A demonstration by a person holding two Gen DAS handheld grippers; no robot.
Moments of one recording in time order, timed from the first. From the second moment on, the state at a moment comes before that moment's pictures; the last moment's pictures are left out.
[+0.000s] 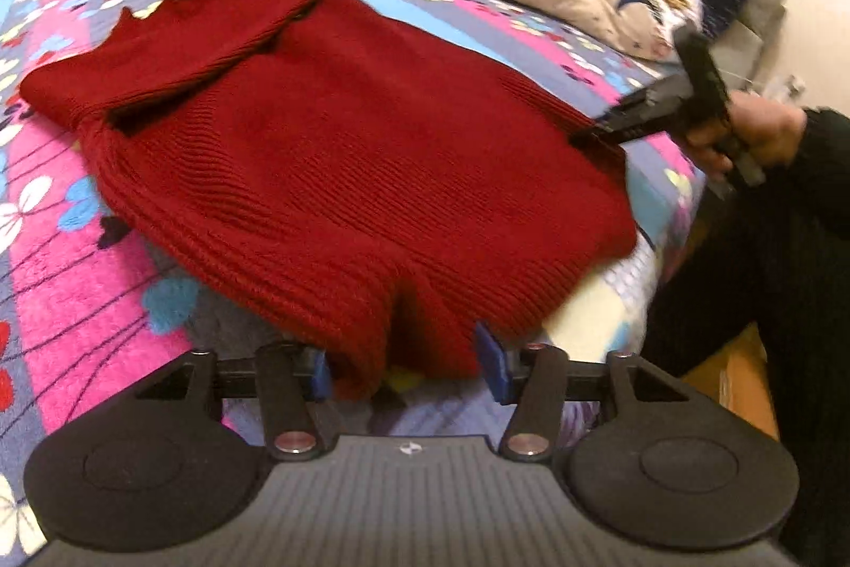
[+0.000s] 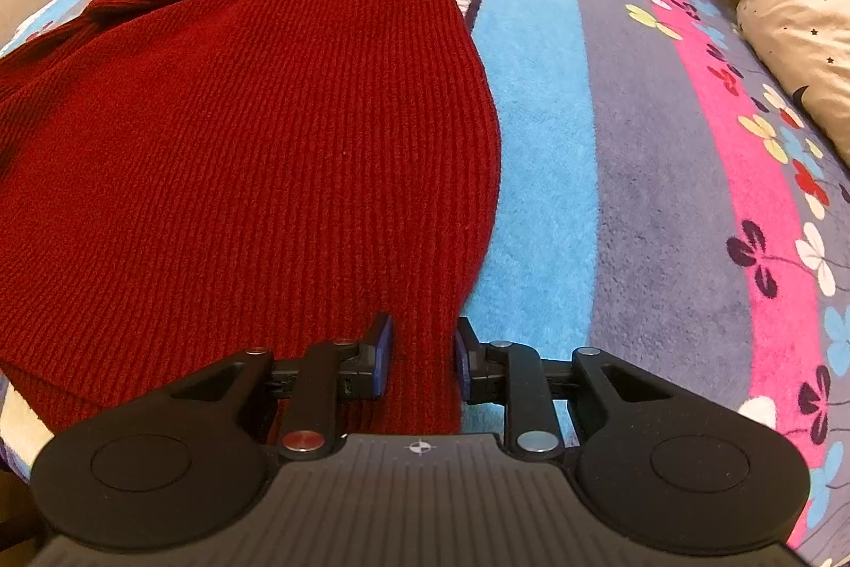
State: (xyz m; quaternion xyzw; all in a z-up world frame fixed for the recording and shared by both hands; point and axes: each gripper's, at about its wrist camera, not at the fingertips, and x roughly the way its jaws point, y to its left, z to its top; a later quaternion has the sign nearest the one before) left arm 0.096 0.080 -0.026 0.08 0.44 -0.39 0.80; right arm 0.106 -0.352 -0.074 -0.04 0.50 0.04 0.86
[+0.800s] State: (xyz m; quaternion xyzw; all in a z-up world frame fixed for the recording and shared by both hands) left arm 0.110 0.161 -0.026 -0.05 0.48 -0.26 0.84; right arm 0.096 -0.406 -0.060 0.15 0.51 -0.02 0.85
